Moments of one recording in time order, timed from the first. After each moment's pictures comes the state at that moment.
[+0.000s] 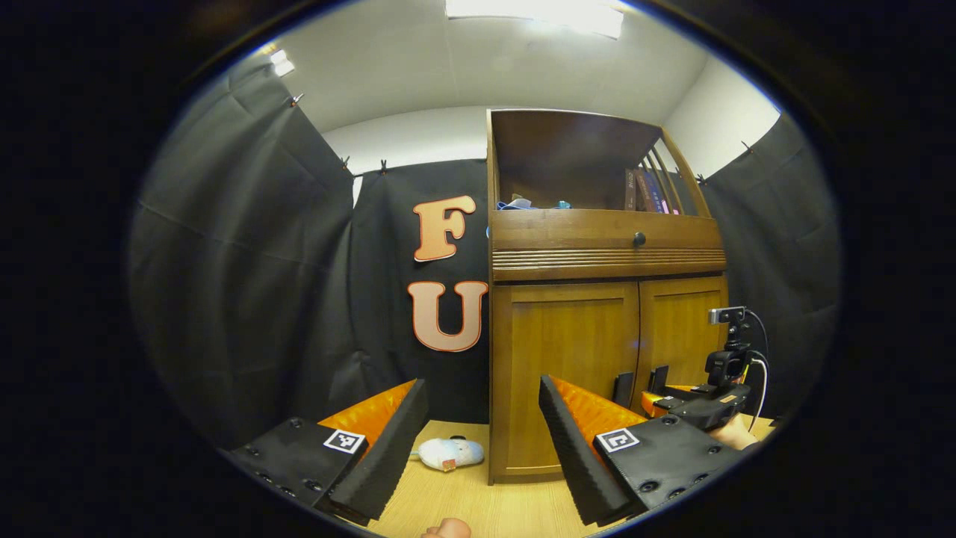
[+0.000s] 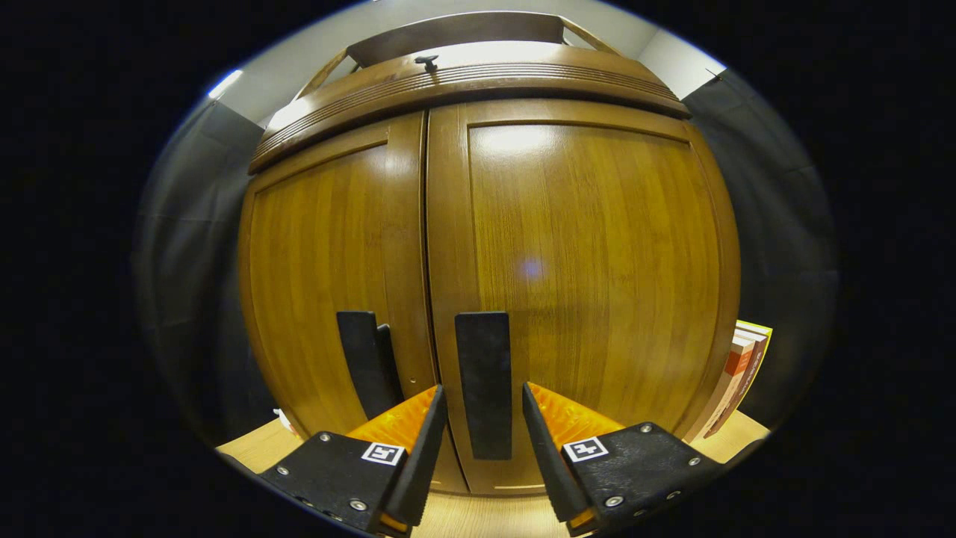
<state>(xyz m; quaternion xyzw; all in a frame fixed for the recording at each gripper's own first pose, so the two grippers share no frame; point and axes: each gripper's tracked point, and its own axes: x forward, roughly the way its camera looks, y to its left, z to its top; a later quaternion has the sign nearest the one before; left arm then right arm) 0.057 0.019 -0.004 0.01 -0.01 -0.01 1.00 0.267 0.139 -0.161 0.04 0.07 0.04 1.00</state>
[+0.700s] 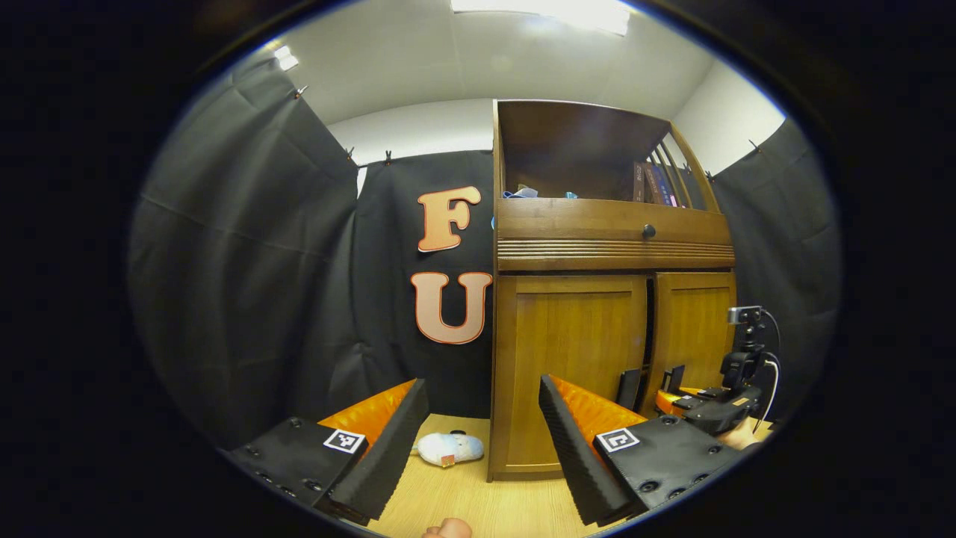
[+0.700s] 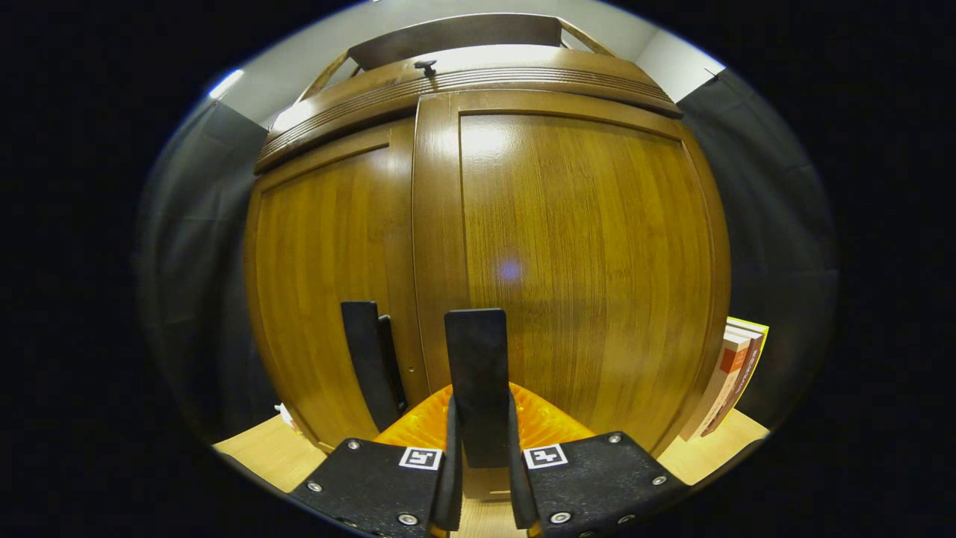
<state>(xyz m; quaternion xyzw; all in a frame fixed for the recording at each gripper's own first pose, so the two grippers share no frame) 0.070 0.015 -0.013 0.00 0.01 -0.01 1.00 0.234 0.131 -0.163 0.04 0.07 0.06 0.99</state>
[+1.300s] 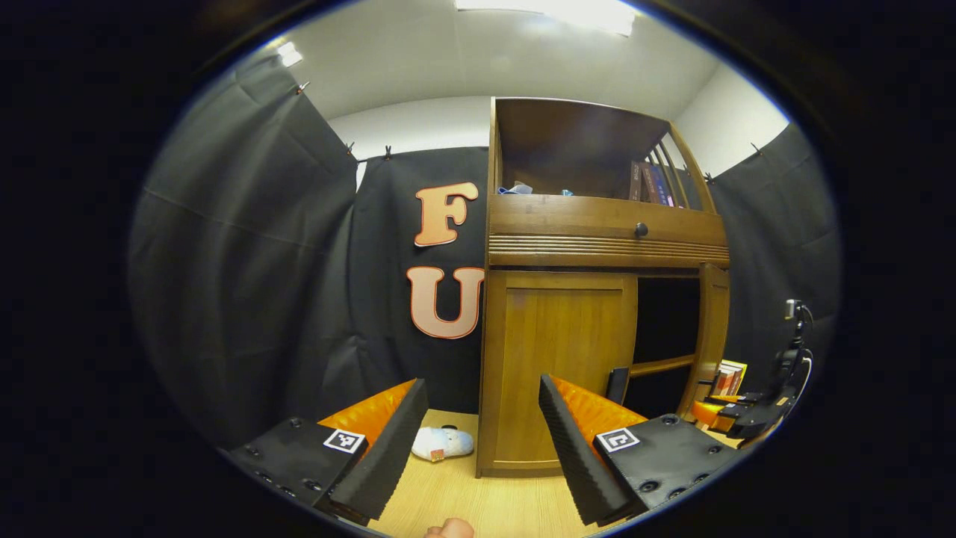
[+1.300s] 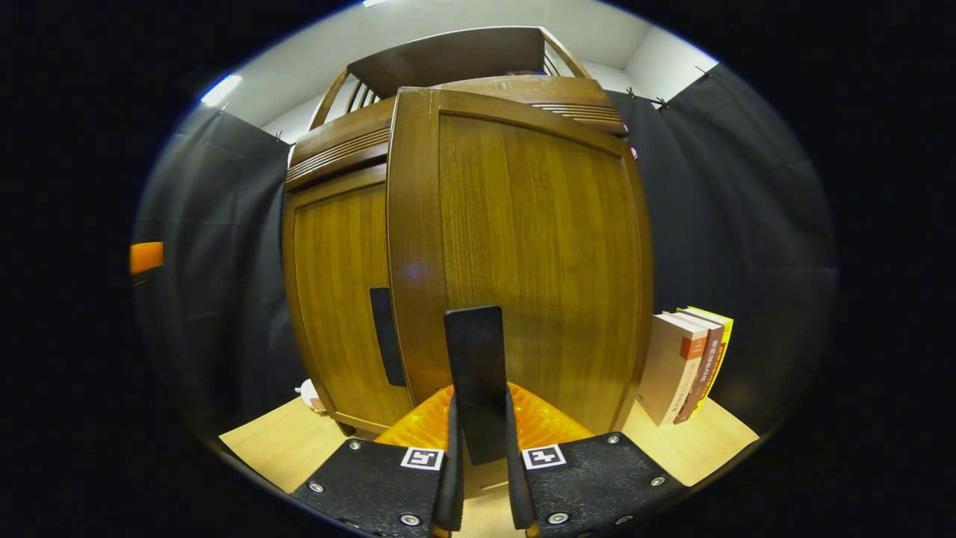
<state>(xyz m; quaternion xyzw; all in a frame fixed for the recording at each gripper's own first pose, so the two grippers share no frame) 0.057 0.001 -0.017 -0.02 0.01 -0.01 1.00 0.141 0.079 -0.151 0.04 0.09 0.06 0.99</state>
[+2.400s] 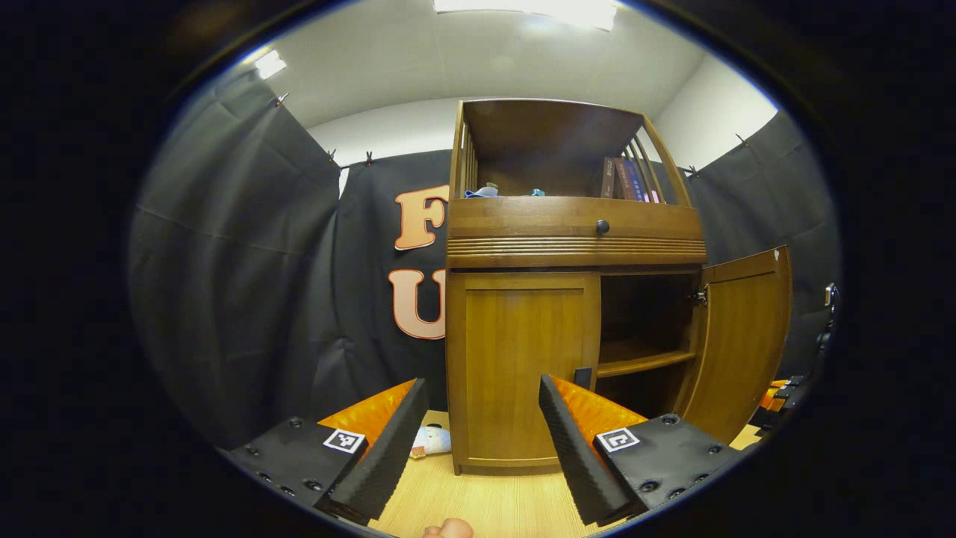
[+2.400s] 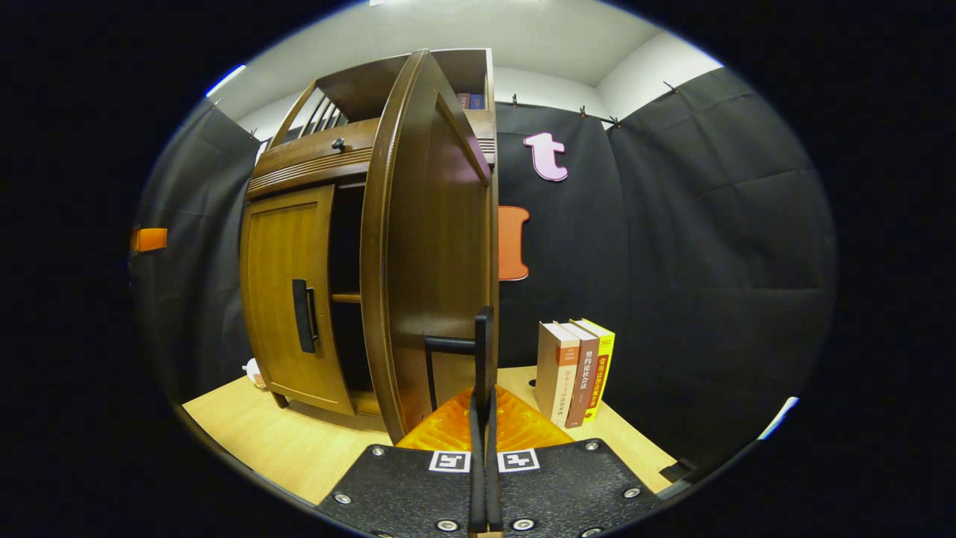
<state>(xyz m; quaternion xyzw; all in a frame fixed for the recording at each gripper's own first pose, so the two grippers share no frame) 0.047 -0.066 -0.017 0.01 0.01 -0.02 1.00 0.059 -0.095 -0.134 0.00 0.07 -0.03 1.00</state>
